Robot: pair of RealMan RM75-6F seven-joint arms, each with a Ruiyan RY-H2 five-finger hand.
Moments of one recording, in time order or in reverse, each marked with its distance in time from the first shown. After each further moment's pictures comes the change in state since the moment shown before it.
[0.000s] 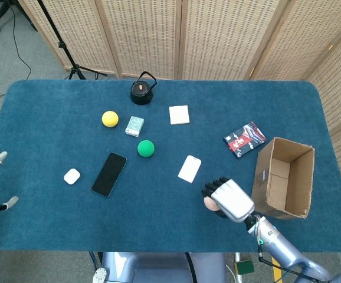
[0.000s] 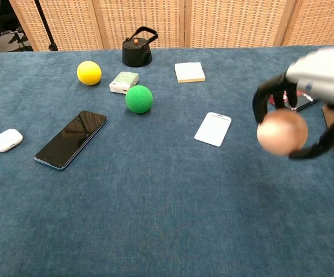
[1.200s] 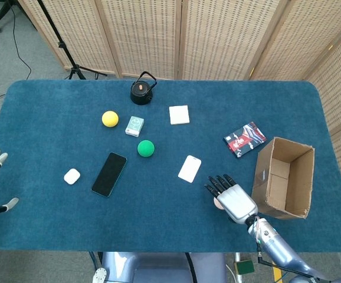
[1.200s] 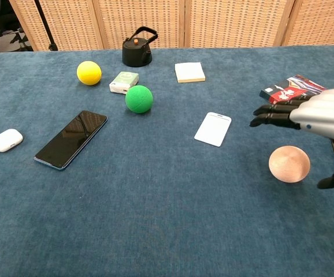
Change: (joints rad) left arm 0.010 -0.001 0.008 0.001 0.024 0.024 0.002; right arm -0.019 -0.001 0.051 -0.099 0.405 -0.243 -0.413
